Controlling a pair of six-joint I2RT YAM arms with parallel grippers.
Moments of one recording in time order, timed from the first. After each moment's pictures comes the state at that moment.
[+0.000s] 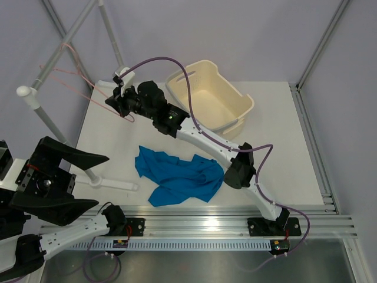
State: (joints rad) left arm -1.00 0.47 1.41 -0.38 0.39 -0.44; right arm 1.02 2.35 2.52 -0.10 -0.12 0.09
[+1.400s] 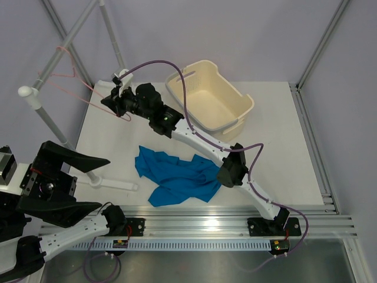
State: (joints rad) left arm -1.00 0.43 1.37 -0.42 0.39 -0.40; right arm 1.01 2.49 2.64 -0.03 -0.17 0.14
